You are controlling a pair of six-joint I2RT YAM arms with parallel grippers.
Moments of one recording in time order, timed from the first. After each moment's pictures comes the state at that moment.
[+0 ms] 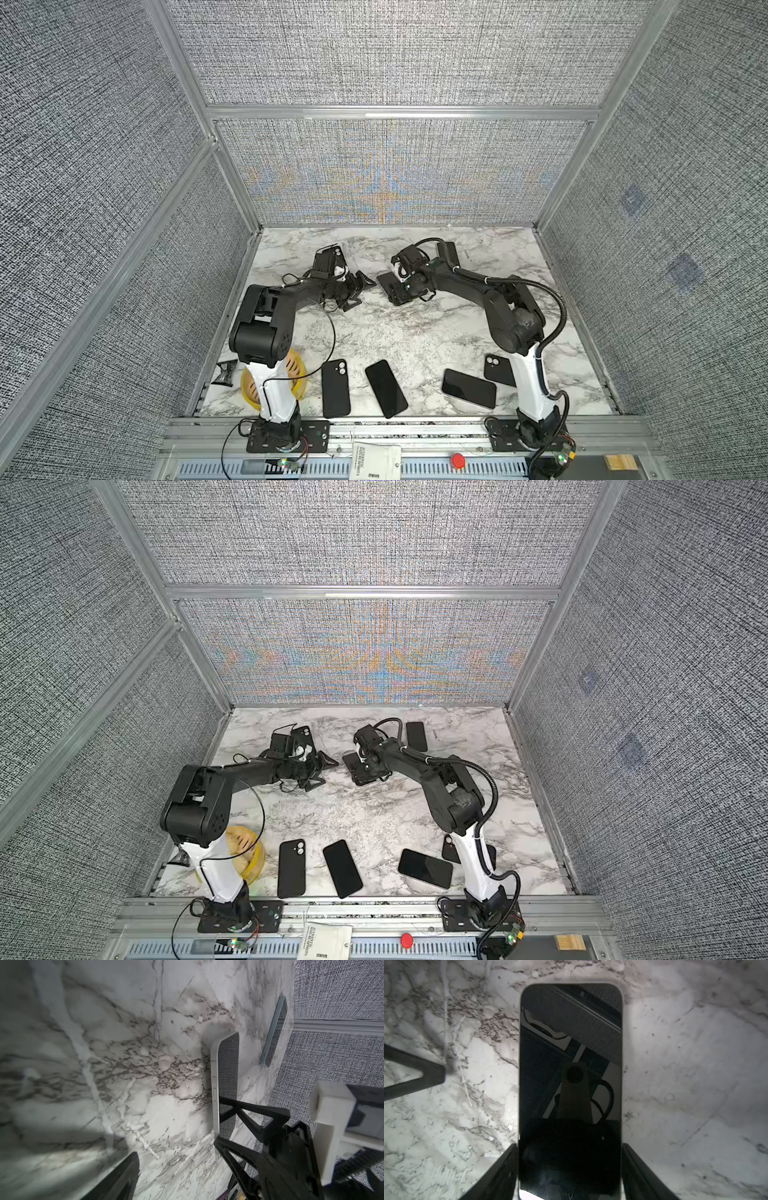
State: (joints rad) left arm -0.24 1.91 1.04 -0.07 0.72 -0.86; right arm 0.63 2.16 1.62 -0.58 -0.12 0.19
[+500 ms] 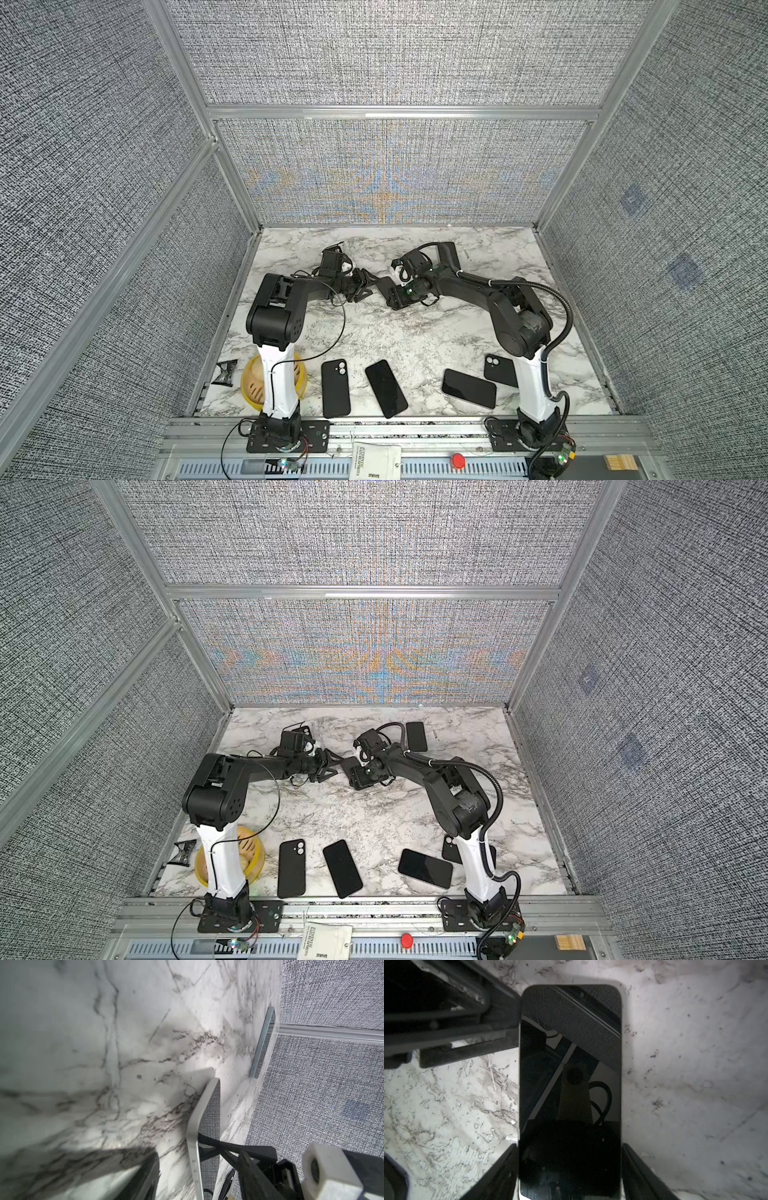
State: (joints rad) left arm -0.26 2.08 1.15 0.09 0.77 -0.94; right arm 0.63 2.11 1.52 -0.50 -0.21 0.20
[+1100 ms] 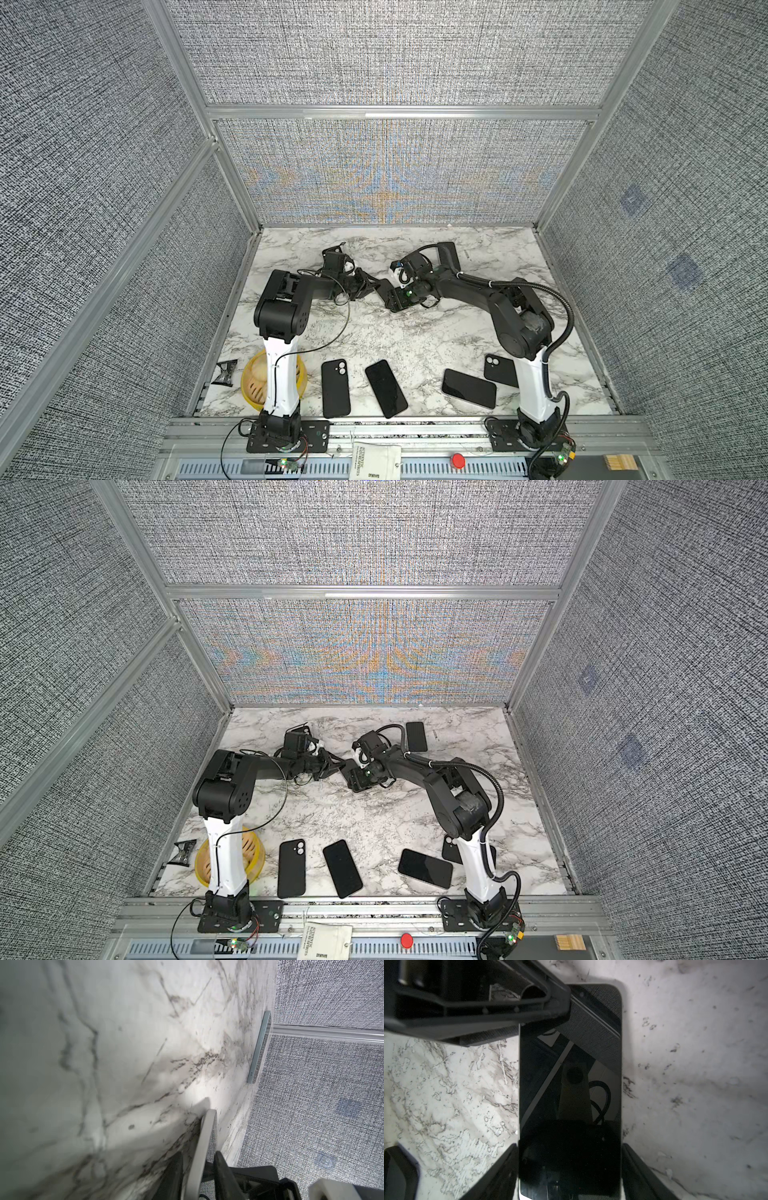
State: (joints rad) left arm -0.26 2.16 1.18 0.20 0.80 -0.97; right arm 0.64 2.10 1.50 -0.47 -0.24 0.20
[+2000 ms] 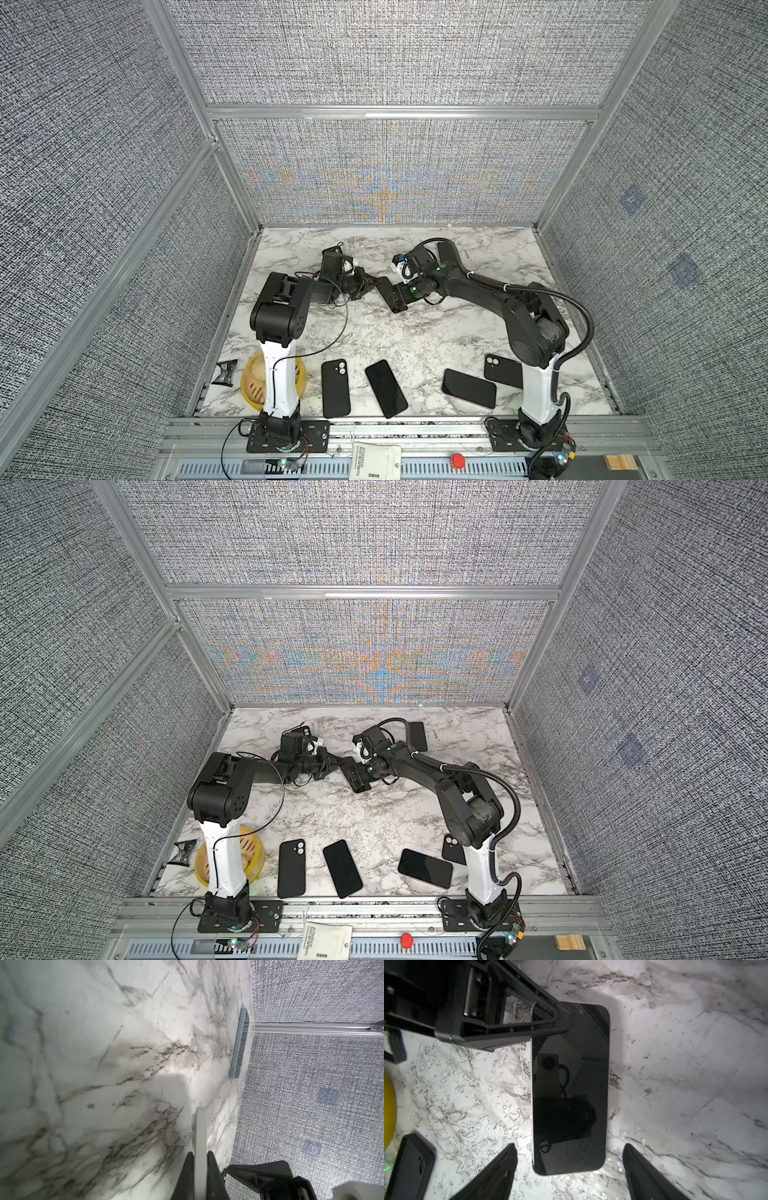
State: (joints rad) left arm -0.26 2.11 1.10 0.35 0.84 -1.03; right arm 0.64 1.97 1.46 -0.51 -0.20 0.16
